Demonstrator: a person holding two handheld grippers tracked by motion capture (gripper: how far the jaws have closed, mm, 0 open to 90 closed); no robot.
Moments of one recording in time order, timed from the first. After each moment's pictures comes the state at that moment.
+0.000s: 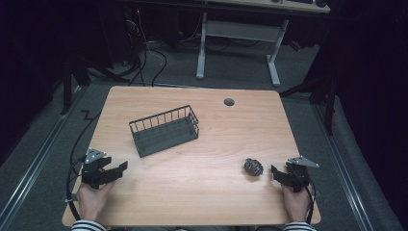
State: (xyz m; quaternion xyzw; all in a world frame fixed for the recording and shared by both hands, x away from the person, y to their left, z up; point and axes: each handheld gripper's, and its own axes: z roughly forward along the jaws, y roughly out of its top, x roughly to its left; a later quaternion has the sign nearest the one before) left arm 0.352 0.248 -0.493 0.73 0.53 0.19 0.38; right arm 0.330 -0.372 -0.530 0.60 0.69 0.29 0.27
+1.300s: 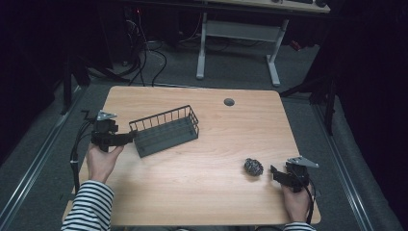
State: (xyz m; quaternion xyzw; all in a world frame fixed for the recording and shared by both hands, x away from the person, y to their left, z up) left arm 0.430 0.216 -0.424 0.74 0.53 0.19 0.37; right arm 0.330 -0.372 -0.530 0.60 0.70 0.29 0.27
